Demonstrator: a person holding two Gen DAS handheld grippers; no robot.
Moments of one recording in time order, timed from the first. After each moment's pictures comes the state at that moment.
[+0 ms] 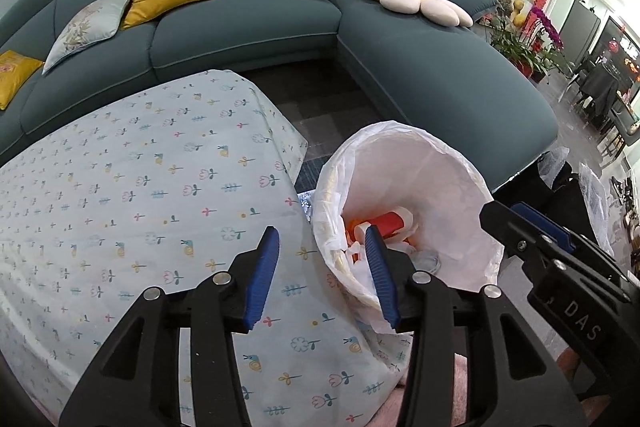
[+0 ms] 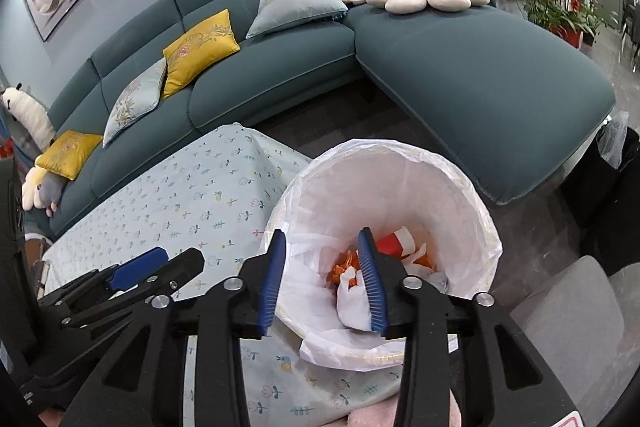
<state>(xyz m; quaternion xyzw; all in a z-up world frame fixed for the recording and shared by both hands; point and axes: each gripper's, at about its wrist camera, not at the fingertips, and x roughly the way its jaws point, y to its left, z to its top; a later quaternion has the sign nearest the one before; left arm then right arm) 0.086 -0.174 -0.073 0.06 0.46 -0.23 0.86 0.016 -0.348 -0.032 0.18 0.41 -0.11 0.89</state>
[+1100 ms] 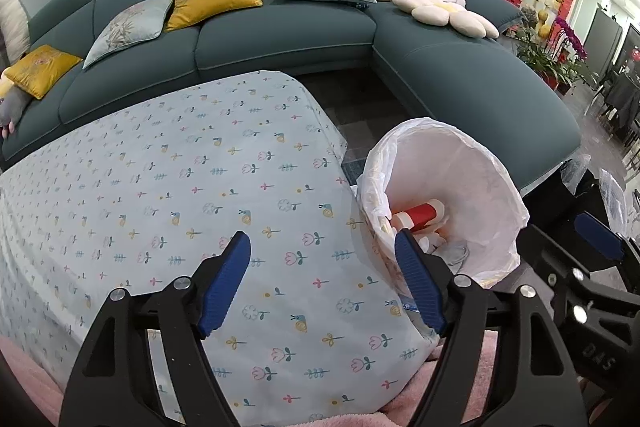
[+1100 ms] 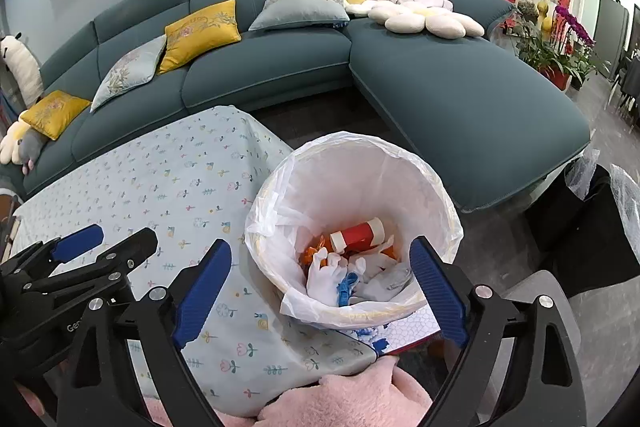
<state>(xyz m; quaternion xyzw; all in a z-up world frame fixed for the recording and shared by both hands) 0.049 -0.130 -0.063 0.06 0.44 -0.17 0.88 -0.023 -0.317 -0.017 0.11 0.41 -0.13 0.90</state>
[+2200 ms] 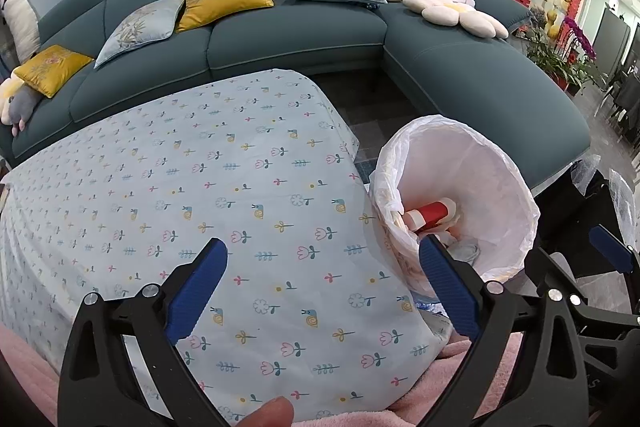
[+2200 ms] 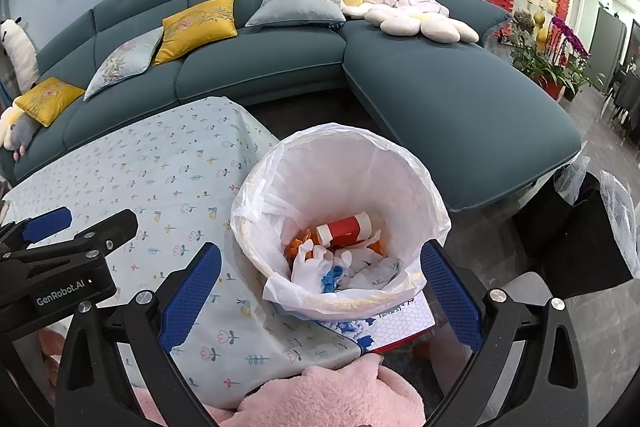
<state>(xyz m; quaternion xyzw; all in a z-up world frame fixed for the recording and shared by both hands) 0.042 -0.128 -0.067 0.07 0.44 -0.15 0.88 -0.035 -0.313 -0.029 0.08 0.41 -0.15 0.90</state>
